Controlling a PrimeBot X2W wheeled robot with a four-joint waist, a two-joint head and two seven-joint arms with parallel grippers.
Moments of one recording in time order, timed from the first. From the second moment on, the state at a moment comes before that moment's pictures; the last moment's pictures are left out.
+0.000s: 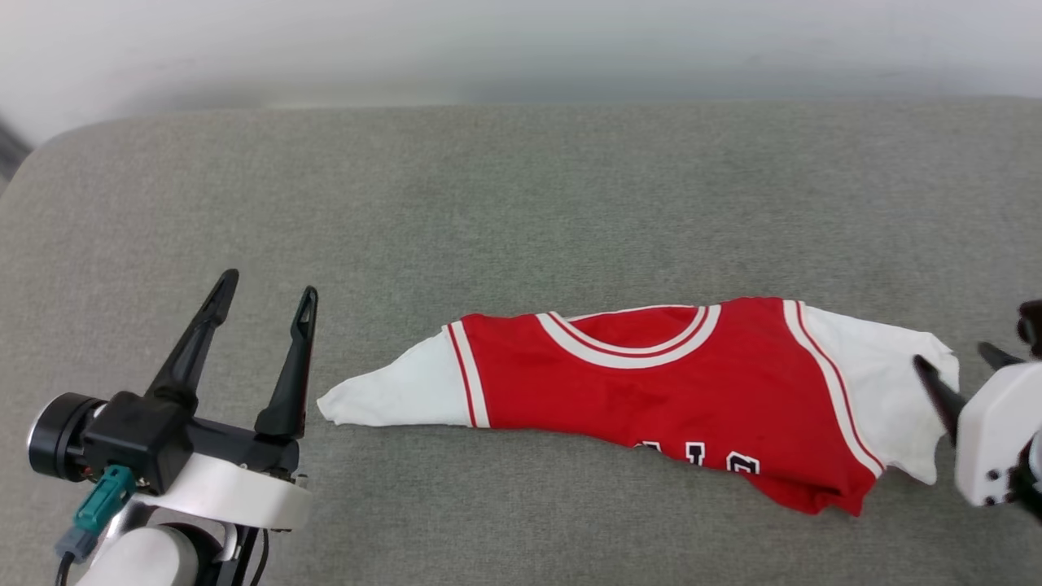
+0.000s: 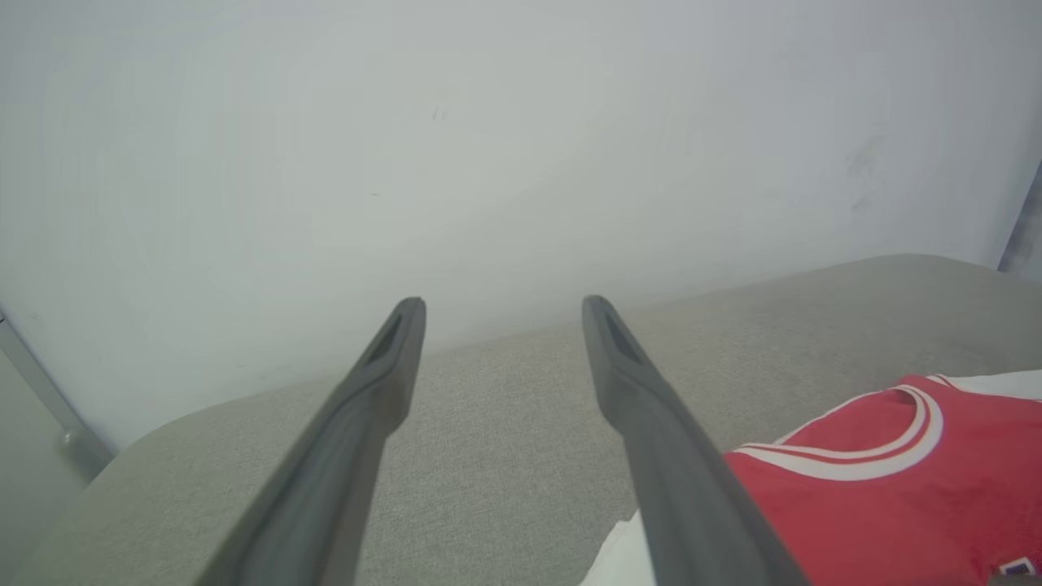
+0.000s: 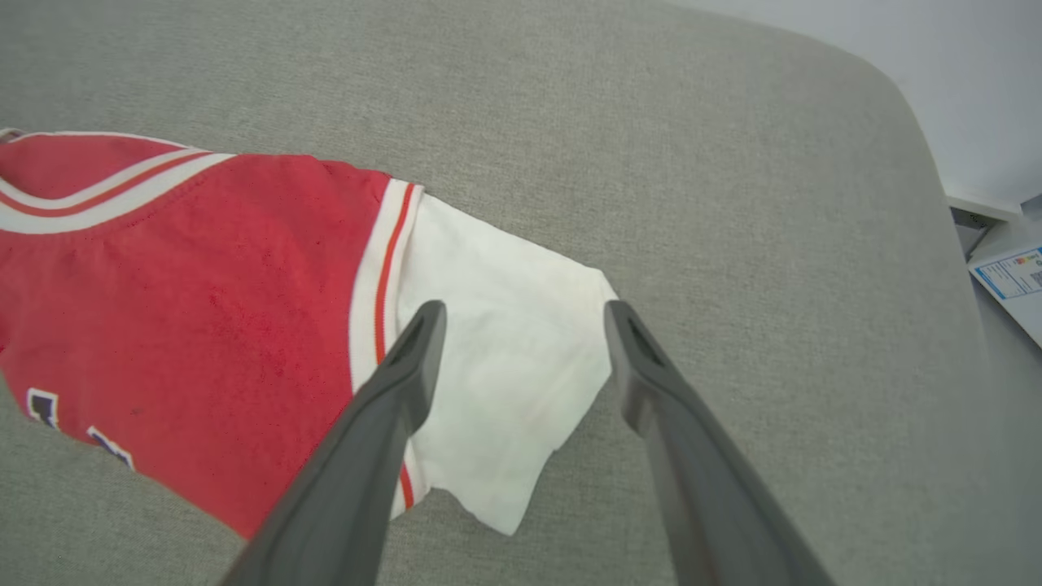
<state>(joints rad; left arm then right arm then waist) -0.17 0.64 -0.42 -0.20 -0.53 0.26 -0.26 -0.14 -0.36 -0.04 -0.08 0.26 0.13 0.59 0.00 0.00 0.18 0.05</state>
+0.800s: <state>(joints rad) -0.17 0.49 -0.37 -0.14 -0.43 0.09 -0.26 -0.33 -0.46 -0.14 0.28 0.22 0.13 0.88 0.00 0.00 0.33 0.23</state>
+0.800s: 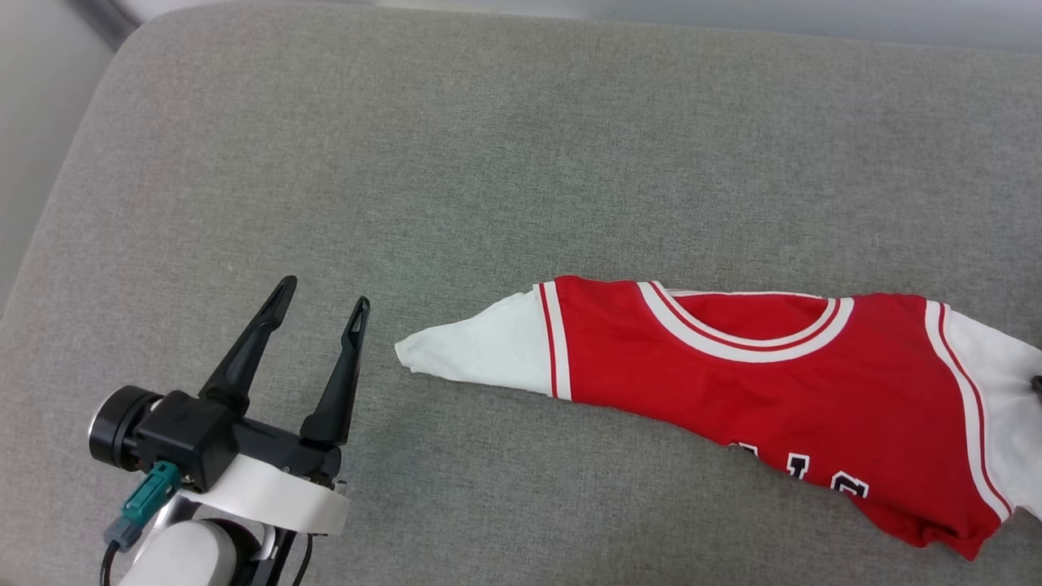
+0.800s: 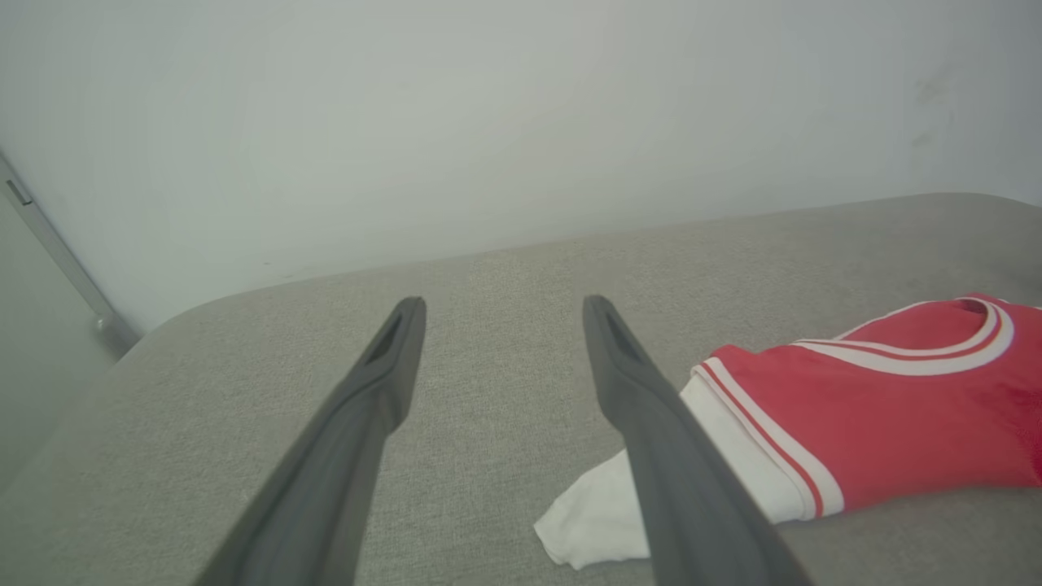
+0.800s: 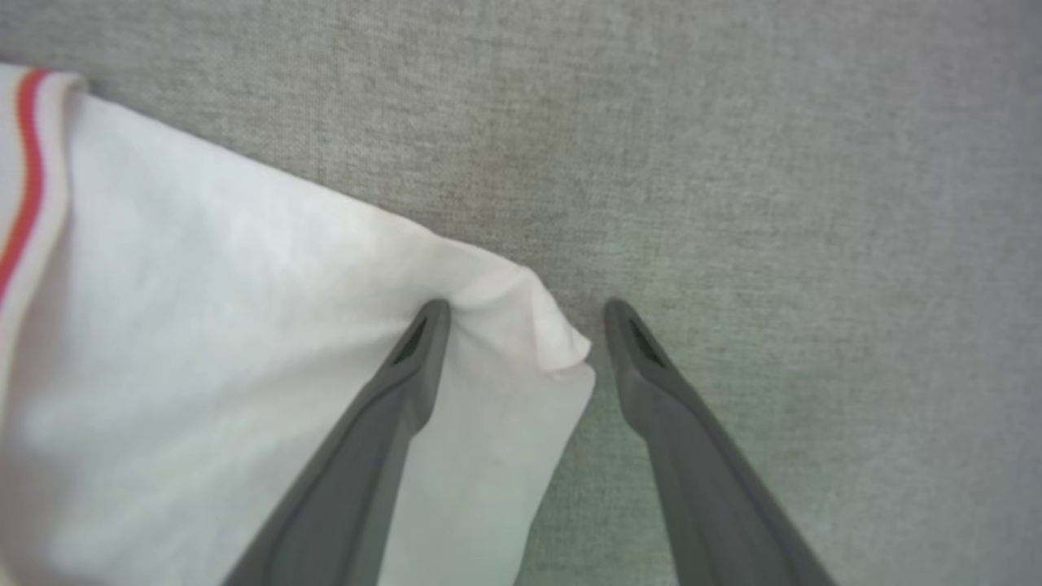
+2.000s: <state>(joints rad) -0.28 0.69 -0.45 -0.02 -0.58 0.05 0.45 -0.18 -0.37 -0.10 -0.18 0.27 0.13 0.84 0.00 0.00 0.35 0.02</state>
